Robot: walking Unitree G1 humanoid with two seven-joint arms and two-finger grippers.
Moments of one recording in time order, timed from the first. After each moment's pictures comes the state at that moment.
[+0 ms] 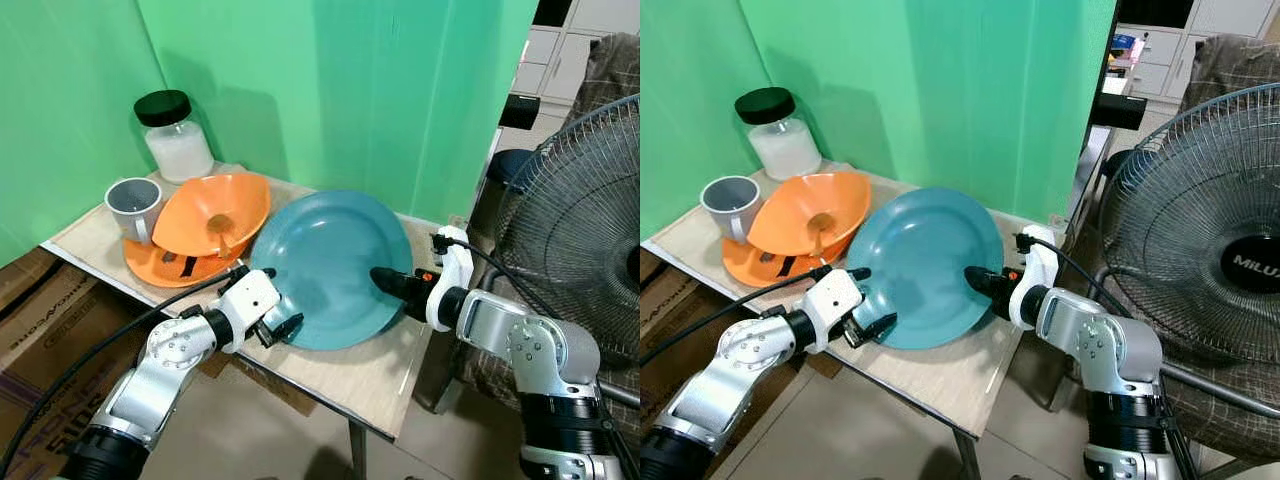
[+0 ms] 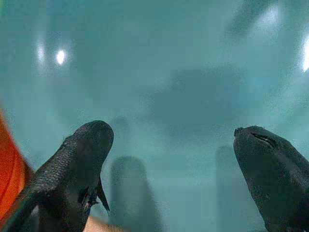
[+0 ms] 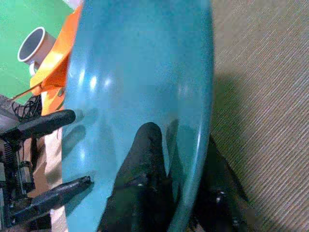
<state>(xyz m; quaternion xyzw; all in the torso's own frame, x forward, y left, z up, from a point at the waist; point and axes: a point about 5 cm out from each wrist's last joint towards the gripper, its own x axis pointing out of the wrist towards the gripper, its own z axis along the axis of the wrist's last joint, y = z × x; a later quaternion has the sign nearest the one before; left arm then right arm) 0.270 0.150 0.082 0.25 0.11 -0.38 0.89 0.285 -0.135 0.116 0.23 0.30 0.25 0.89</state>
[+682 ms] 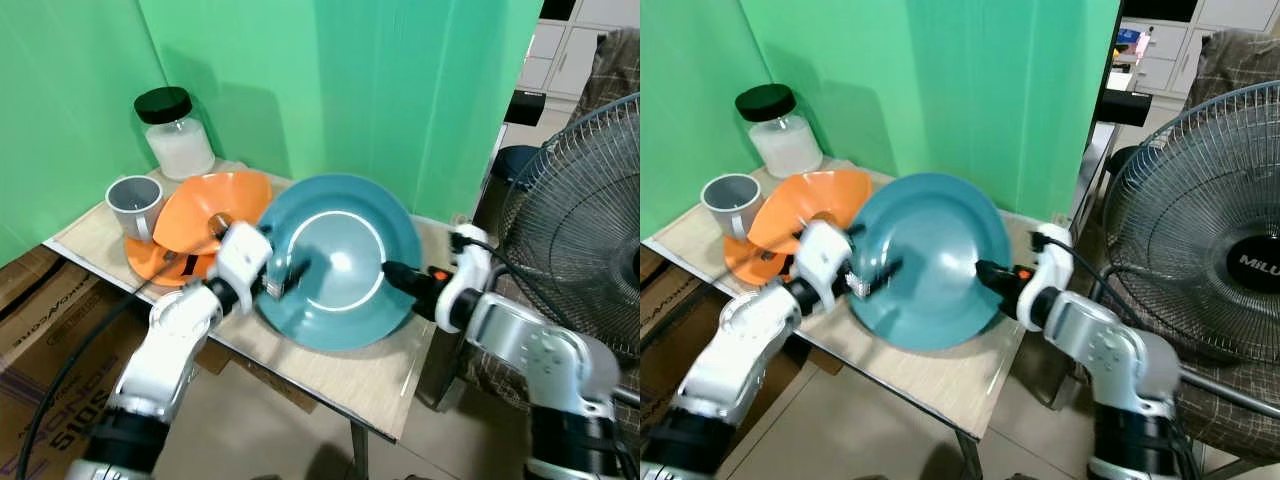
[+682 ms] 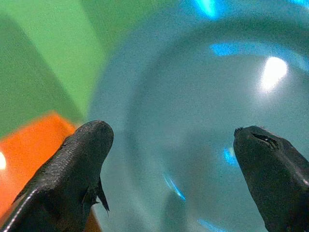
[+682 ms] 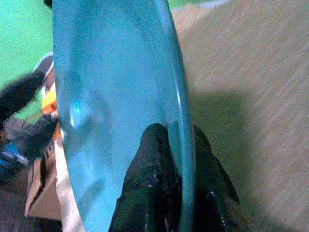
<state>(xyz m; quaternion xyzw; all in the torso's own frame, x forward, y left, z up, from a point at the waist) 0.296 0.141 0.131 0.13 0.00 -0.30 0.95 0.275 -0.147 0.127 0.26 0.26 0.23 0.90</state>
